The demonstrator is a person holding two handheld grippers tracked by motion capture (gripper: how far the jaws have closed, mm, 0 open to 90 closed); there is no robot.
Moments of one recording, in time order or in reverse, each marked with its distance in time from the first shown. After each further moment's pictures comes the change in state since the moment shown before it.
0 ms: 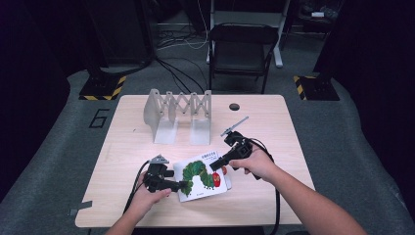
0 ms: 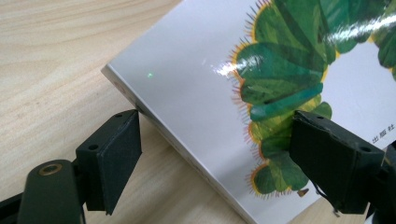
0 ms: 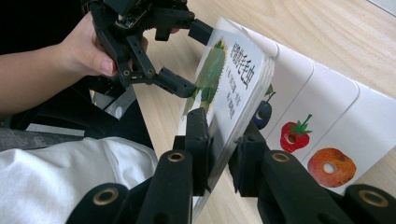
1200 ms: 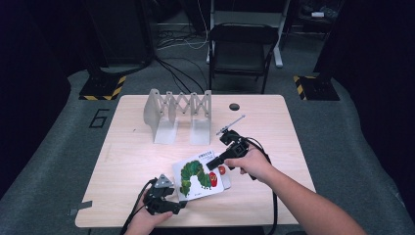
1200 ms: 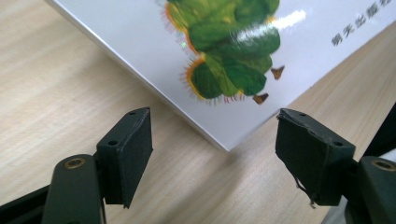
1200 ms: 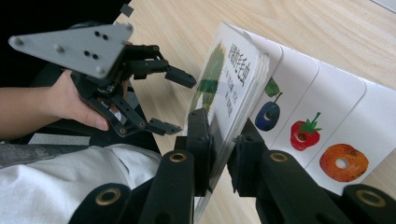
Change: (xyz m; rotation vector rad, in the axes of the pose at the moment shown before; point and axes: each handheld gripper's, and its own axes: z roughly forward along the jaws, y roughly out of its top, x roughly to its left) left arm -0.044 -0.043 -0.010 0.077 0.138 0.126; right arm 0.014 0.010 0.002 0.013 -0.029 0.037
